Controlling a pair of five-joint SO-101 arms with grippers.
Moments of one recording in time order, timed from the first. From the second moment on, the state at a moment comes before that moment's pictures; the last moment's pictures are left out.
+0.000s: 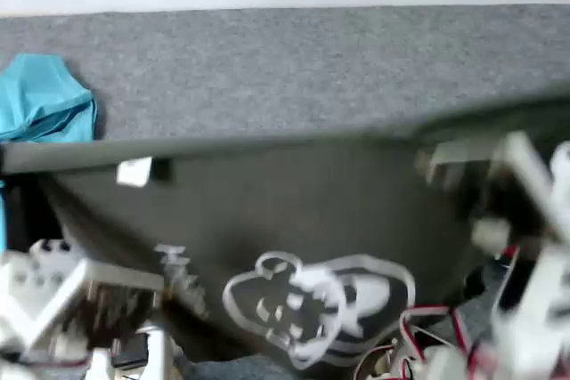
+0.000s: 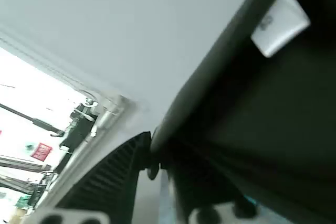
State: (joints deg) left arm -16.5 -53.5 -21.4 99.4 -48.5; right arm 23.8 -26.8 -57.5 85.5 60.0
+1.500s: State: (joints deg) left arm -10.5 31.6 -24.8 53.4 -41.2; right arm 7.1 25.8 -26.0 31.5 58.7
